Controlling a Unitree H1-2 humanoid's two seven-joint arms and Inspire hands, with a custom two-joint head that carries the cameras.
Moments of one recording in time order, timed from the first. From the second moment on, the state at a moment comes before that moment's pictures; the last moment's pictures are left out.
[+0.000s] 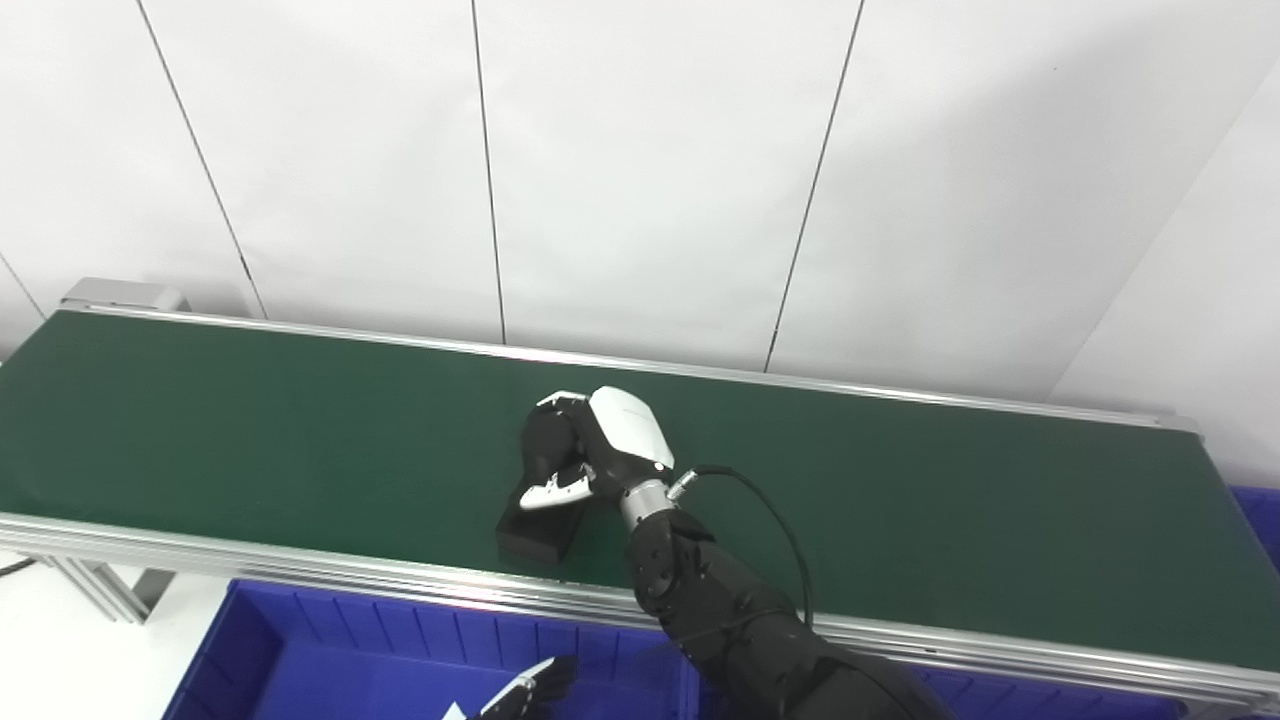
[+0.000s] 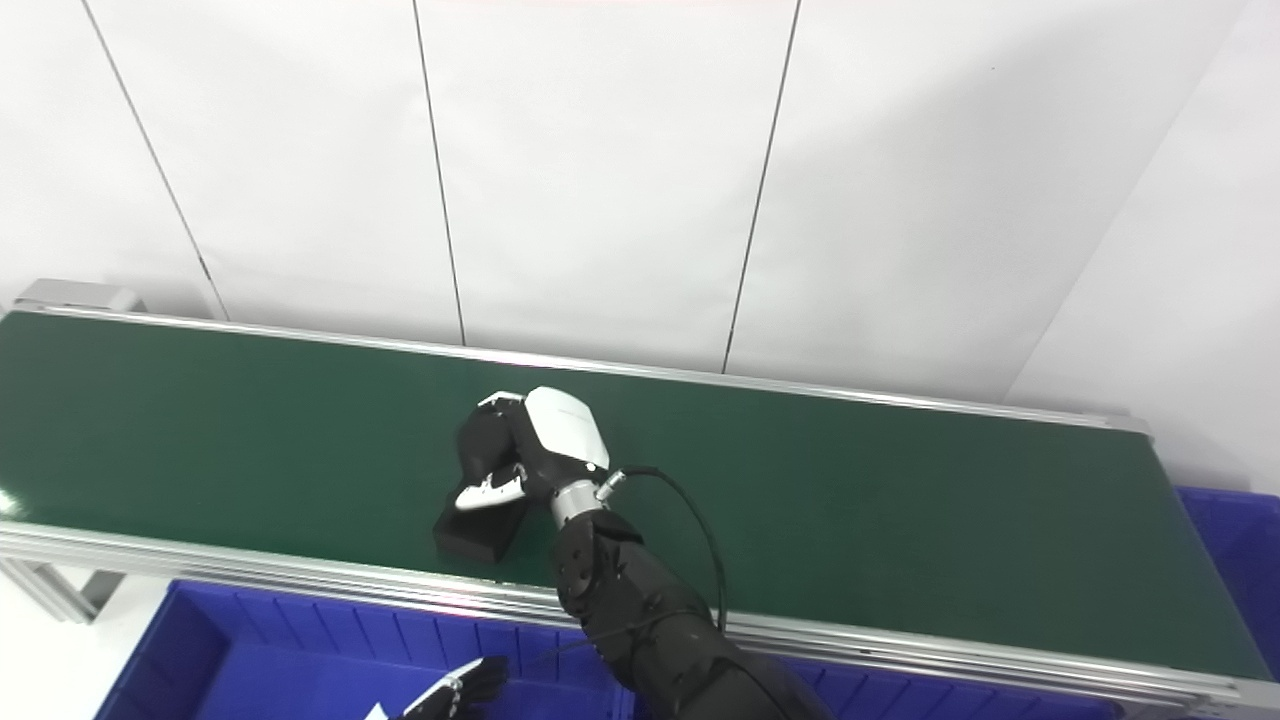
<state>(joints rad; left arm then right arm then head) 0.22 0.25 -0.46 0.24 0.07 -0.43 0.11 -0.89 0.22 0.45 1.36 -0.54 -0.28 -0.48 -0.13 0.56</state>
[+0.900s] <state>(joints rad) 0.23 0.25 -0.46 0.20 0.07 -0.43 0.11 -0.44 0.08 0.35 0.61 -0.50 -0.35 -0.55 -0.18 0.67</state>
